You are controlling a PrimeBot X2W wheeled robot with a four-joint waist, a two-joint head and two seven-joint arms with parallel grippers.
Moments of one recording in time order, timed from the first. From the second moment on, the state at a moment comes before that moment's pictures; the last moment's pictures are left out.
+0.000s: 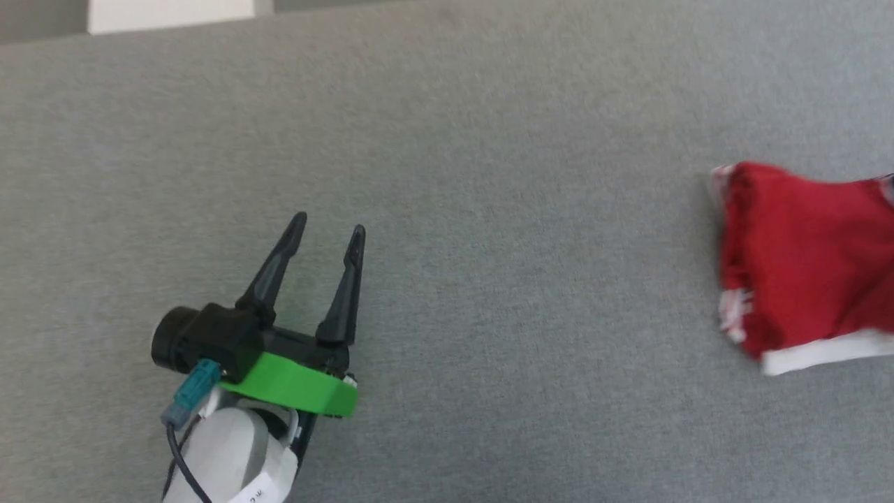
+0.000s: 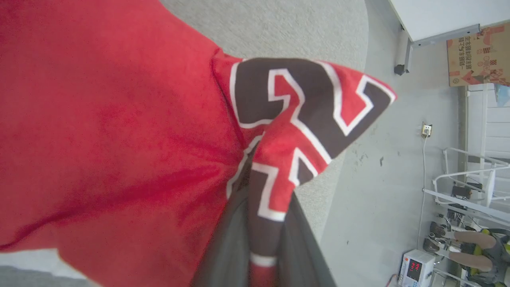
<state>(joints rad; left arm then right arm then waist) -0.19 0.16 -0.22 -0.01 -0.25 -0.13 -0.26 -0.43 -0.80 0.25 0.25 0.14 0.13 0.56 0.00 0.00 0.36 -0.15</state>
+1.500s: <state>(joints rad) -0.16 0.13 -0.18 -0.01 -0.28 -0.13 -0.26 -0.77 -0.73 0.00 0.82 -0.12 0.13 -0.24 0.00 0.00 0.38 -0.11</state>
